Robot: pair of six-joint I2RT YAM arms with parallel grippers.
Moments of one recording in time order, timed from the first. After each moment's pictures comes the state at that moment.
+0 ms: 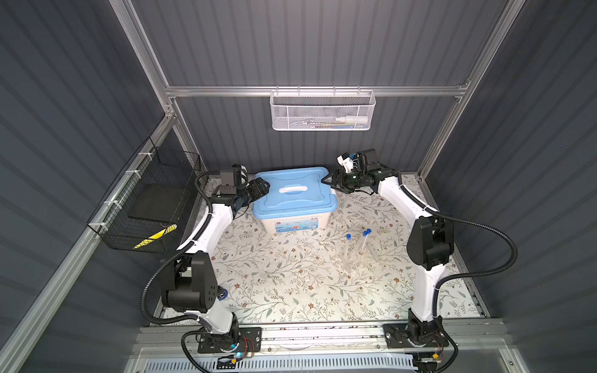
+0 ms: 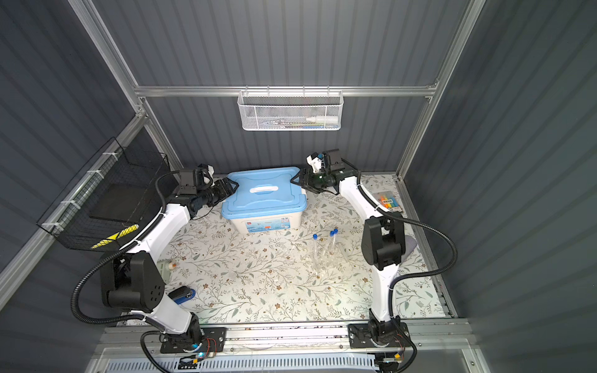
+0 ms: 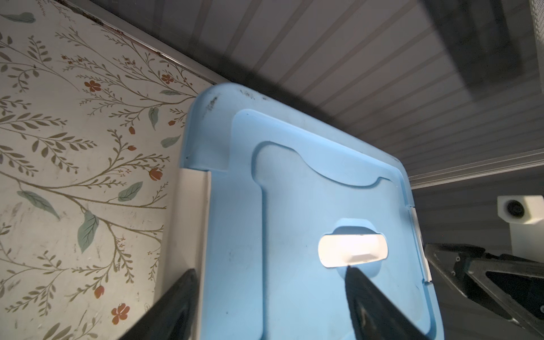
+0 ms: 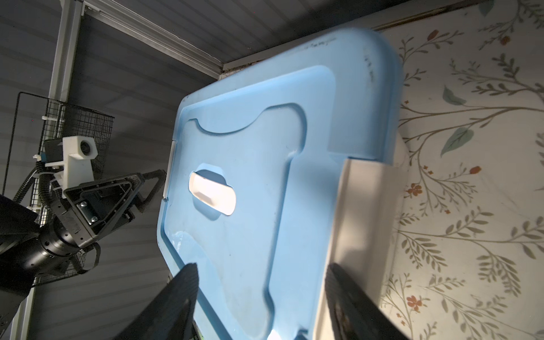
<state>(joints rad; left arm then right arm) -0.12 1.63 1.34 -0.33 0.32 -0.56 0.32 2.07 1.89 -0.54 -0.69 0.52</state>
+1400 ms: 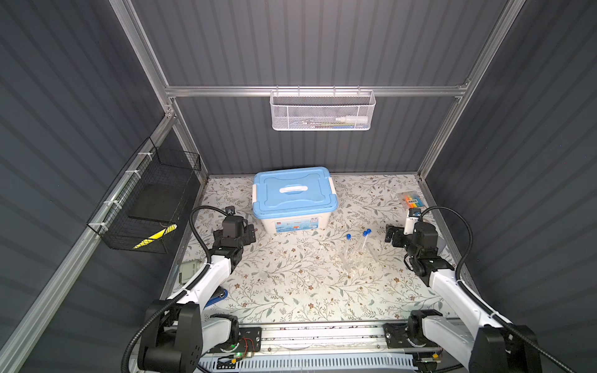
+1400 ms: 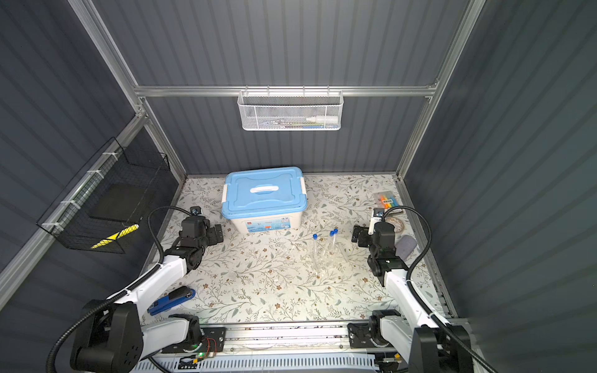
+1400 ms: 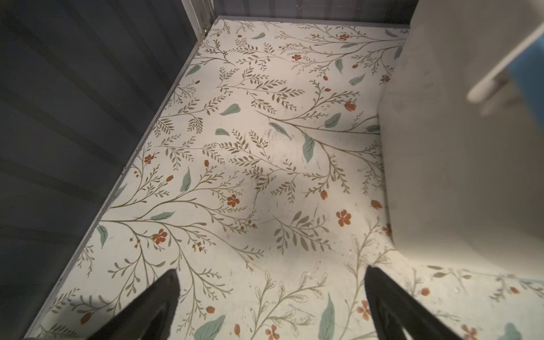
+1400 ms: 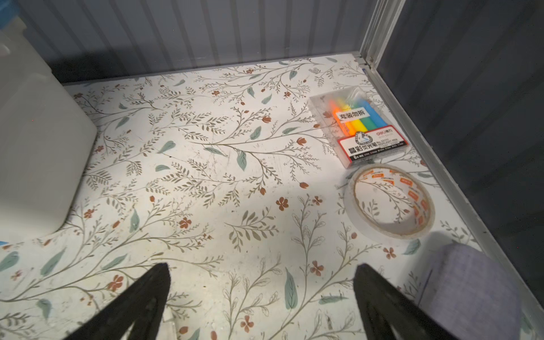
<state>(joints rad) -0.16 1.21 0.57 -0.02 -0.36 -0.13 0.04 1.03 0.41 0.15 0.09 0.08</state>
